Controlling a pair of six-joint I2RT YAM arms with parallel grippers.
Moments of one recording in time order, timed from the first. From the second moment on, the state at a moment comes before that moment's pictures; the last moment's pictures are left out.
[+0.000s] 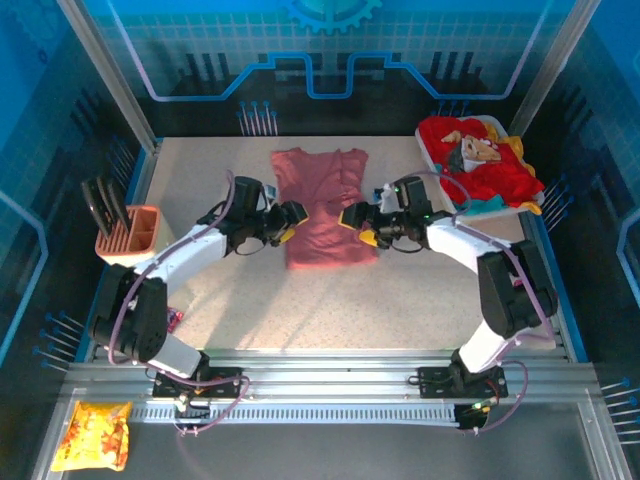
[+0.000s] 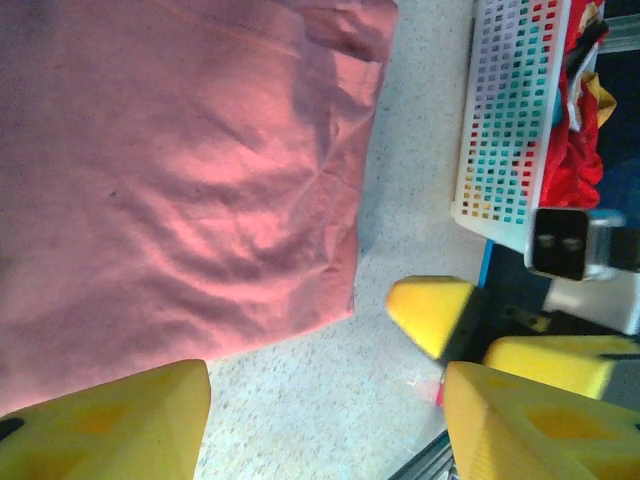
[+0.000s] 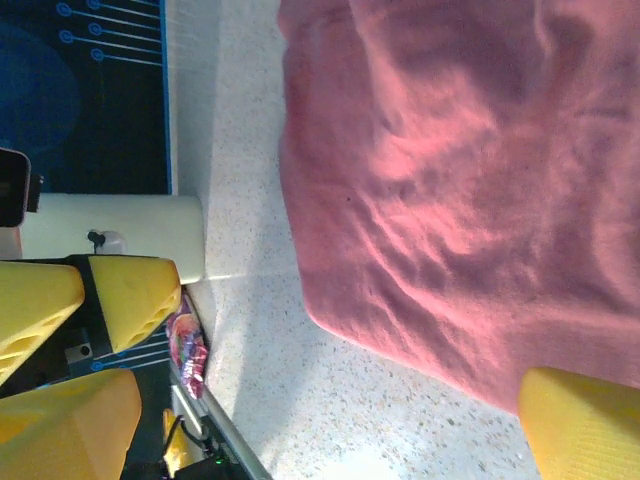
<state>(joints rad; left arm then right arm) -0.31 1.49 0.97 -0.23 0.50 -0.98 0.32 1.63 1.01 -0.18 -0.70 0.72</state>
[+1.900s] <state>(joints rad) -0.29 1.71 0.81 -0.18 0.50 -0.98 0.22 1.82 0.98 -0.39 -0.61 0.43</state>
